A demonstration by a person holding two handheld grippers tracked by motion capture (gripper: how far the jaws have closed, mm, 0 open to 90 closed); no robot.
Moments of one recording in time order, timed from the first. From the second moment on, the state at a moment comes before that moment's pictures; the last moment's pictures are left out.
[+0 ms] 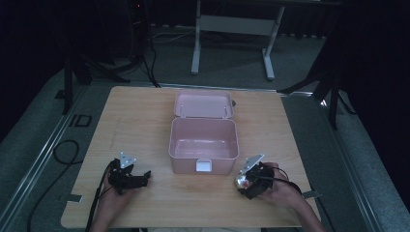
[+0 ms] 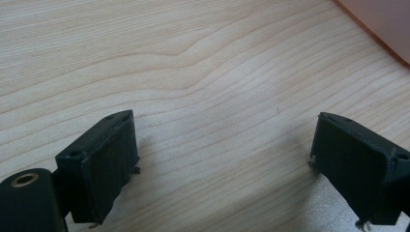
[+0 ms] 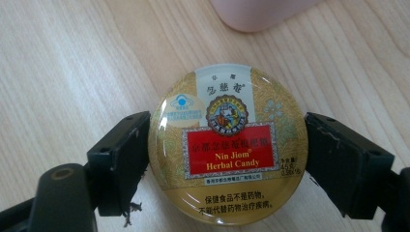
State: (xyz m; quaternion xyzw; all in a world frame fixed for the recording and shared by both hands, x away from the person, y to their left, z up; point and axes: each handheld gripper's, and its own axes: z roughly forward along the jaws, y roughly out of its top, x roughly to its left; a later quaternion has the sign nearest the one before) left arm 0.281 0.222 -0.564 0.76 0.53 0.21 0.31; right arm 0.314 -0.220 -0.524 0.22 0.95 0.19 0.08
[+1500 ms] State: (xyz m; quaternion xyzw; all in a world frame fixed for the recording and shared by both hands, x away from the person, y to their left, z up) left arm 0.281 0.222 -0.564 0.76 0.53 0.21 0.31; right arm 0.310 -0.215 -0.503 0.13 0.99 0.05 0.04
